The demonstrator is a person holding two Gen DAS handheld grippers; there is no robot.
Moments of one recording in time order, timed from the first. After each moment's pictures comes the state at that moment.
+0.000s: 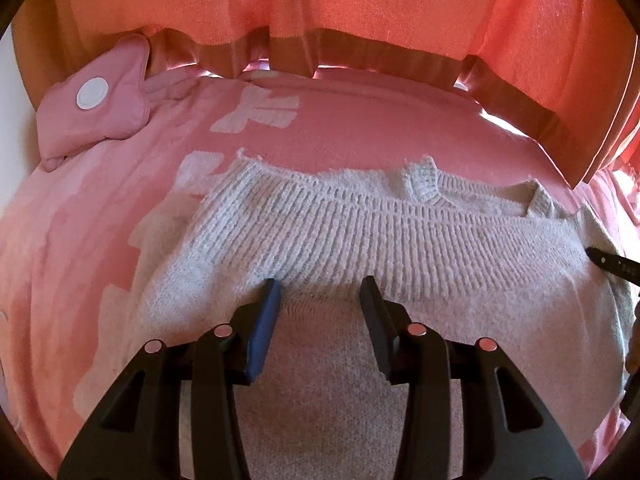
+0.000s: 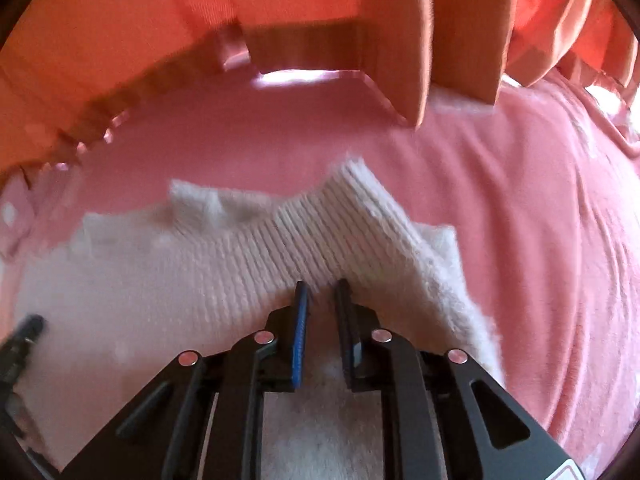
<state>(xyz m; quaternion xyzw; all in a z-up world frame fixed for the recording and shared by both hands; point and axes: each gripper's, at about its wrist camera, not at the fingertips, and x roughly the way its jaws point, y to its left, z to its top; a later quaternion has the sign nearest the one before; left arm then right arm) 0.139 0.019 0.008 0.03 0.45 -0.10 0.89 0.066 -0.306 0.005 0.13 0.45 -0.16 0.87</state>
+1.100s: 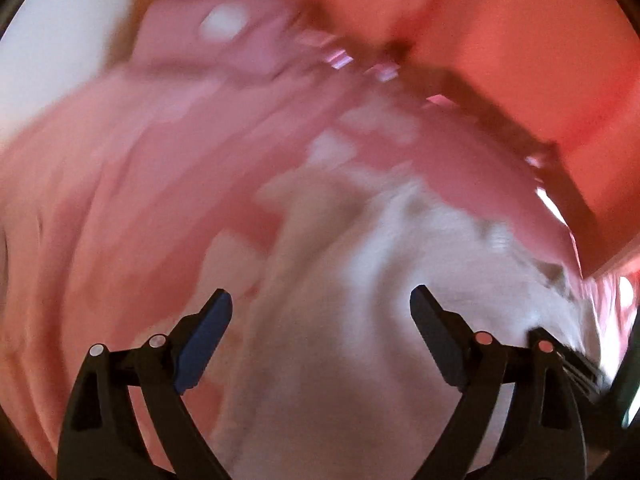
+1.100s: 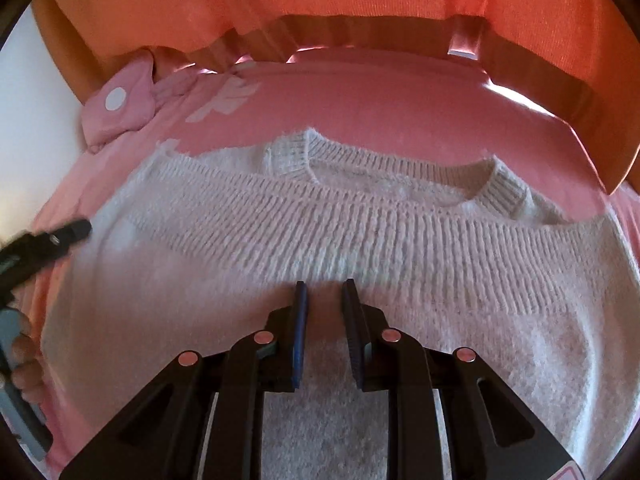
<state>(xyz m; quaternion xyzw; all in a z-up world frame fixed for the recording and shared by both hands) 0.135 0.128 0.015 -0.15 0.50 0.01 0.85 0.084 -0.157 -0.008 0.06 0.46 0.05 0.88</state>
